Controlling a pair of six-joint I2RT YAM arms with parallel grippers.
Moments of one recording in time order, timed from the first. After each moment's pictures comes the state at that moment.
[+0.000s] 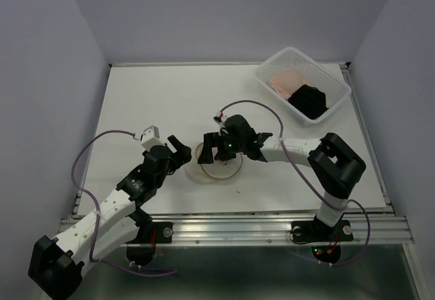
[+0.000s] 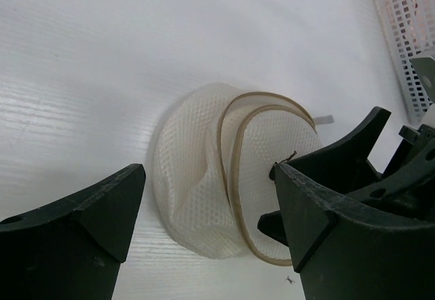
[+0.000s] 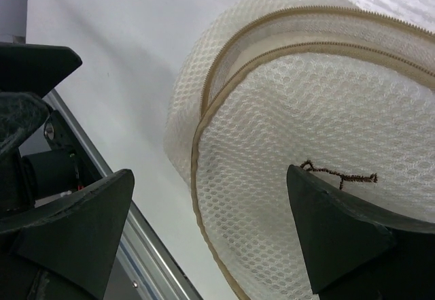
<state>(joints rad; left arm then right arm) -0.63 0.72 0.39 -0.19 -0.38 -0.90 0.83 1.79 1.03 0.08 -0.37 0.64</state>
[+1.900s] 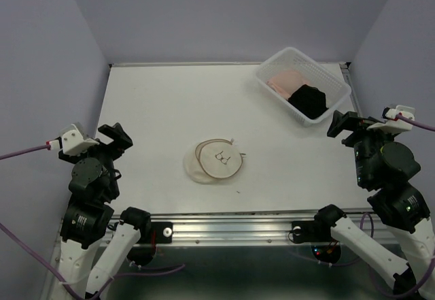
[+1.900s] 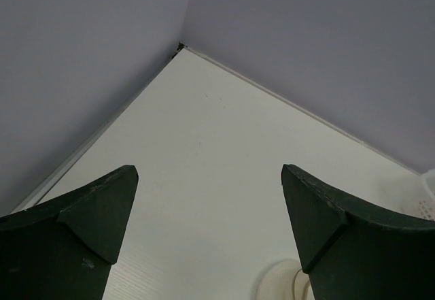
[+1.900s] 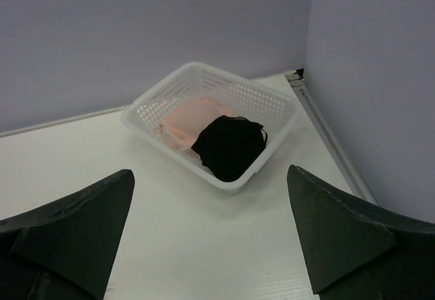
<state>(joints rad) -0.31 0.37 0.88 -0.53 -0.68 -0.36 0.55 0.52 1.06 -0.49 0.74 0.11</state>
